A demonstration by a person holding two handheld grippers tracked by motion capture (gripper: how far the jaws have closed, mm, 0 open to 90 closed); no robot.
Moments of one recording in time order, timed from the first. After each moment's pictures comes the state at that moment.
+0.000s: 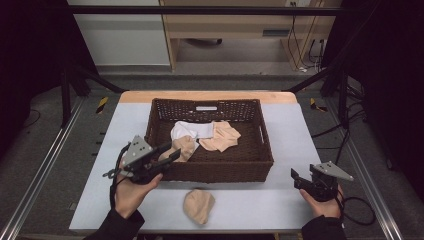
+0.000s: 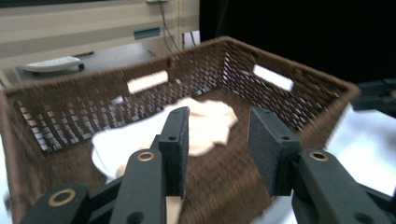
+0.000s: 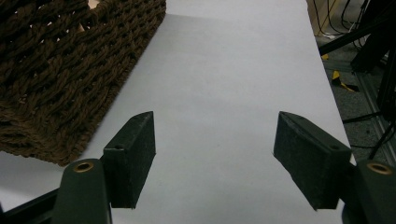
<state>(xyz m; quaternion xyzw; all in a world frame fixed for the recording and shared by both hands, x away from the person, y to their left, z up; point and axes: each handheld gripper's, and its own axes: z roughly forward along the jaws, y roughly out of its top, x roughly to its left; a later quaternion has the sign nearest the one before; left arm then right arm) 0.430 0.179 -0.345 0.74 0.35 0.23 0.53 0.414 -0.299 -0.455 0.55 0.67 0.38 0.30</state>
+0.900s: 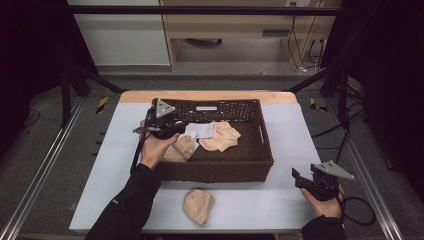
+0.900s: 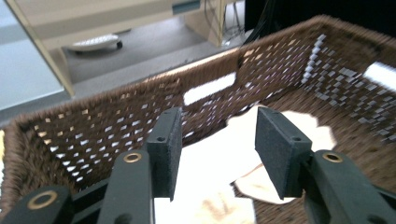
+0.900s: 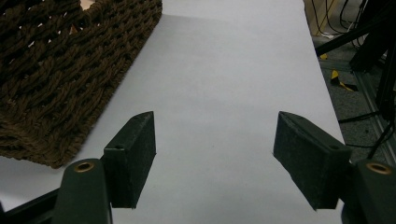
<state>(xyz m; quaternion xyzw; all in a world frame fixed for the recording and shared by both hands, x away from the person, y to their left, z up) 0.553 0.153 -0.369 0.75 0.40 0.27 0.44 0.416 -0.302 -0.456 0.56 0.67 0.38 0.30</state>
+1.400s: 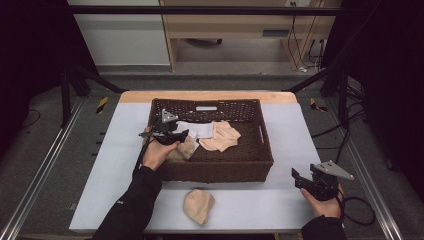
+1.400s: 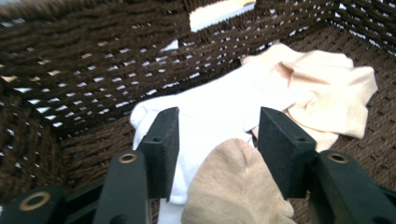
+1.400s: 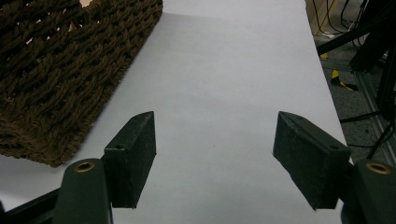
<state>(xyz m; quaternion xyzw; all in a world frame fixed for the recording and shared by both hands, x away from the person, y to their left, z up) 0.566 0.156 -0.414 0.79 0.43 0.22 0.38 0.417 -0.301 -0.456 0.56 0.67 0.38 0.30</state>
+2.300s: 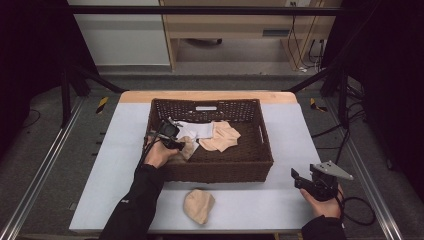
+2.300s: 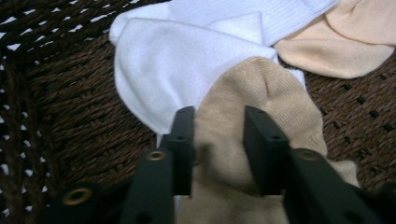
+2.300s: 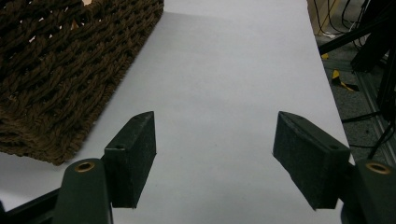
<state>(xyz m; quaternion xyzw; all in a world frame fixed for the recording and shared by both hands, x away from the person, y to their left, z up) 0.573 0.152 -0.437 0.84 0.45 0.17 0.25 0.416 -0.301 -0.457 0.55 0.68 0.38 0.30</state>
